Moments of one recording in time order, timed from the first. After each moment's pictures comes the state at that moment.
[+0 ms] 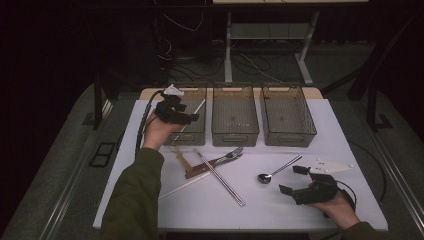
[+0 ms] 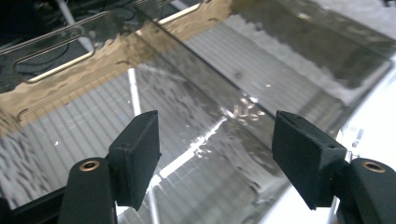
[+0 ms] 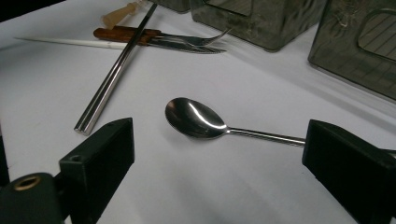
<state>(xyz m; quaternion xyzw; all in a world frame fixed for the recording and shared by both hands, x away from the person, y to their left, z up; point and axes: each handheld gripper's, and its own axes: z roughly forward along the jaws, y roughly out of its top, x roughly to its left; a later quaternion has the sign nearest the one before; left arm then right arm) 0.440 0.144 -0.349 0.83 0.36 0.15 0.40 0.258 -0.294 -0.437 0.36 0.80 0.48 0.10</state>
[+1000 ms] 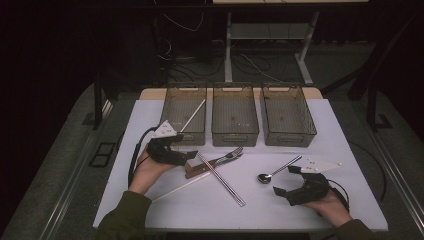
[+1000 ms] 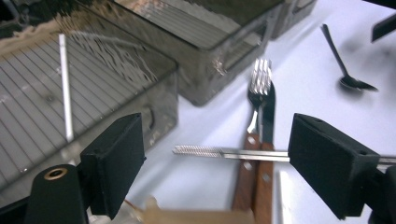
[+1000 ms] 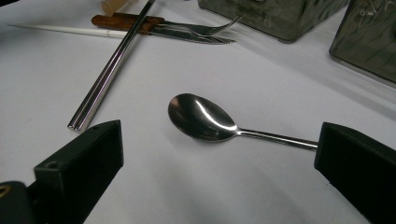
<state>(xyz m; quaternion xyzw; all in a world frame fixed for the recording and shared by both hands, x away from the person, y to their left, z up) 0.342 0.162 -0.391 0.83 0.30 0.13 0.44 0.266 -0.279 -0.446 0.35 0.81 0.46 0.10</state>
